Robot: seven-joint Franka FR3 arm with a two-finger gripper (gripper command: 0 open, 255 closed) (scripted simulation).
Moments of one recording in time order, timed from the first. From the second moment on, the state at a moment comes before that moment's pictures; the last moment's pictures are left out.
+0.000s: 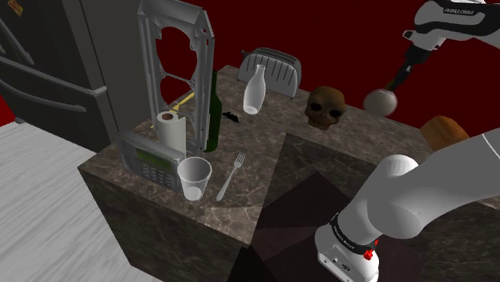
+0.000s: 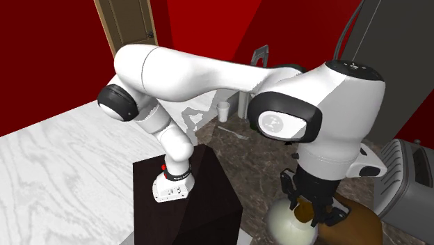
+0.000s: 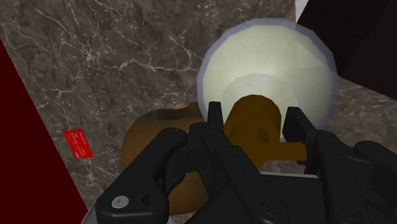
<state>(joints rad) 0.24 -0.41 -1.14 -1.82 -0.40 1.74 -1.12</state>
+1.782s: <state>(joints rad) 0.29 -0.39 -1.30 -2.14 -0.45 2.10 -1.09</state>
